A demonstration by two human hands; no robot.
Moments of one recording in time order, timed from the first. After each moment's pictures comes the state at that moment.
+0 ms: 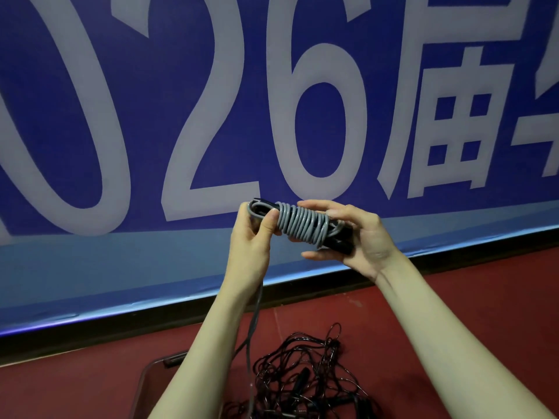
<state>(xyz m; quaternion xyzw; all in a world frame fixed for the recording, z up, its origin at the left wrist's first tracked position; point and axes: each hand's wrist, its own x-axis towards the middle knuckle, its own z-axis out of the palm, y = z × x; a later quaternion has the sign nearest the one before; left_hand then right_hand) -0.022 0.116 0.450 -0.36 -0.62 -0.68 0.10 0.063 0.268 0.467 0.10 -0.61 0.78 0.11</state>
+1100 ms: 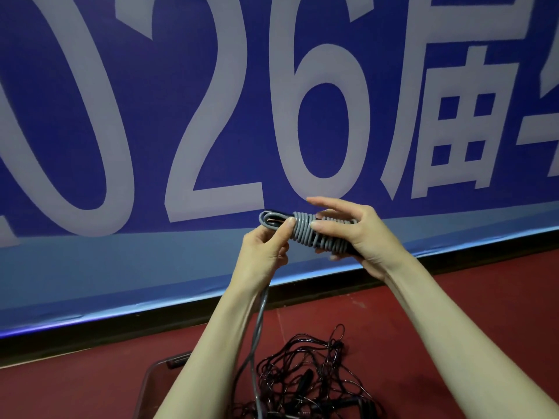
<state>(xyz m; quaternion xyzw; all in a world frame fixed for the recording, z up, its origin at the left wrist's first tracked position) -0.023 0.119 0.447 -0.30 -0.59 -0.74 -0.09 0.067 0.264 0.472 0.02 -0.71 0.66 0.24</state>
